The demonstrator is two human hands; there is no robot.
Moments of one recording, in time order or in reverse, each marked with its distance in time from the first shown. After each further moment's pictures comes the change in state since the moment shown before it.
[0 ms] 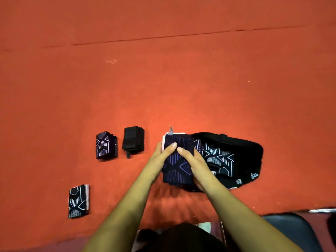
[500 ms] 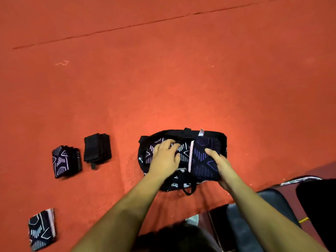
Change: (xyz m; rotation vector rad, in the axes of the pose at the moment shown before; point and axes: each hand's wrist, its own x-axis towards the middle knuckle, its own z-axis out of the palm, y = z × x) left_hand 0.085 -0.061 0.123 1.340 -0.085 0.433; right_hand -0.005 0.004 -0.202 0.147 0.380 0.076
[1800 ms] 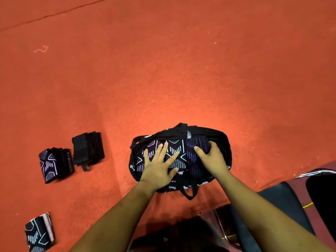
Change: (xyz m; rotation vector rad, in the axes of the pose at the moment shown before) left_hand 0.014 -0.043 0.052 0.283 -0.424 -0.014; right_hand 0.093 0.020 -0.002 -0.748 0.203 -0.081
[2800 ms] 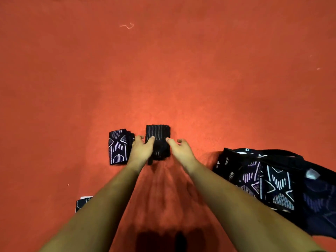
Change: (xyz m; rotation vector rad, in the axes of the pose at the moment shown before) left_hand -0.053 -0.341 -0.013 -1.154 0.416 -0.863; right_hand -0.038 -0.196 0.369 0.002 -0.386 0.062
